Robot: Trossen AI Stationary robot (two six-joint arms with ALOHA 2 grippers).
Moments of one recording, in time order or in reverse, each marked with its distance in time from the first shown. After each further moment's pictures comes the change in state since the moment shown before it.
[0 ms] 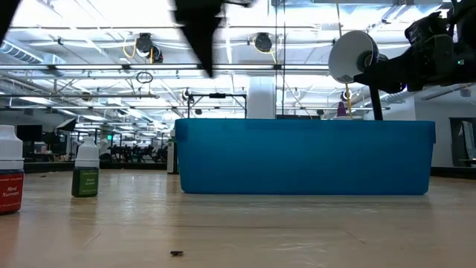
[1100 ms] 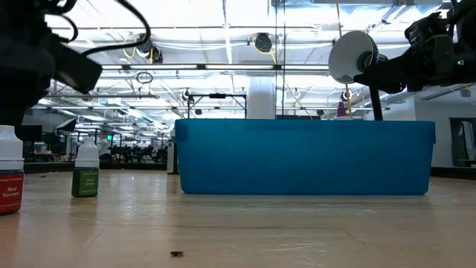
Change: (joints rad) left arm -0.255 -0.388 -0.886 0.371 0.438 -0.931; right arm 0.000 0.000 0.000 -0.001 0.000 0.000
